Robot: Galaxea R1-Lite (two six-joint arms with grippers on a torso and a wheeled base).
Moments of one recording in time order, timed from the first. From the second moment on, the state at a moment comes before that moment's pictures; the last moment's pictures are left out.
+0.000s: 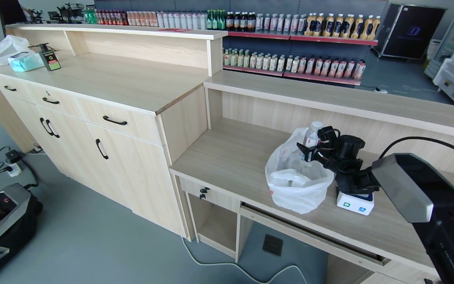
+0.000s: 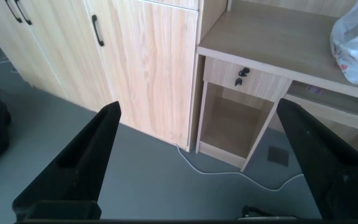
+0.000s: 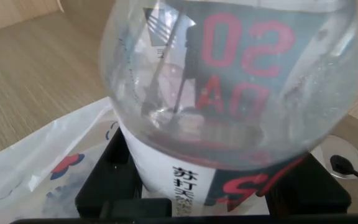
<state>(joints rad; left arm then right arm) 0.00 0.00 0.00 0.00 -0.02 0.00 0.03 2.74 -1.83 -0.95 0.31 -0.12</state>
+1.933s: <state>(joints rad) 0.00 0.00 0.00 0.00 -0.02 0.00 -0.48 1.68 -0.80 -0.52 -0.23 -0.32</state>
